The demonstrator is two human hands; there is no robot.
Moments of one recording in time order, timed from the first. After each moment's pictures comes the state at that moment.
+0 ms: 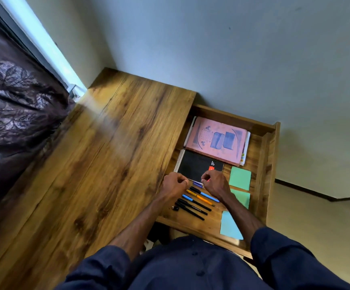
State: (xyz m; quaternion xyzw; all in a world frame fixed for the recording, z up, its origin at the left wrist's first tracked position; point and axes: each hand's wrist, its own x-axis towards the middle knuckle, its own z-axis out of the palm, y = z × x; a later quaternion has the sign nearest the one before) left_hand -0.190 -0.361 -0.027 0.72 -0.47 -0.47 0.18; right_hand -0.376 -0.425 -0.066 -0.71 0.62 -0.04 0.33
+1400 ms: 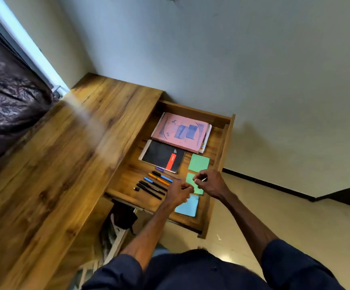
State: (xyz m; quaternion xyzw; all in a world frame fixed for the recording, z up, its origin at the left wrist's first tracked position) left_hand -0.432 -0.294 -0.022 0.73 -0.41 -0.49 0.24; right_hand -0.581 -0.366 -0.015 -0.73 0.53 -0.12 0.41
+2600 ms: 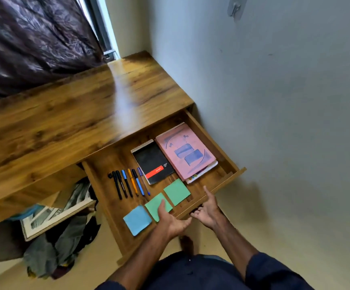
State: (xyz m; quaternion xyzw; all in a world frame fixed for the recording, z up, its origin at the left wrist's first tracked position) left_hand -0.586 -0.434 -0.022 0.34 0.44 -0.53 0.64; right_hand -0.658 -0.565 -0.062 -0.21 0.52 0.02 0.83
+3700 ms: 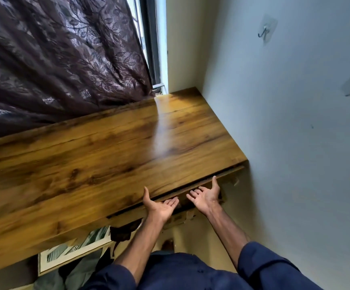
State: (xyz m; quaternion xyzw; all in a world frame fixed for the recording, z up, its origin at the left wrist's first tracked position) left_hand -0.242 -0.454 -0.056 0.15 0.44 -0.32 0.82; right_hand -0.291 -0.616 -0.039 -0.12 0.45 -0.03 0.88
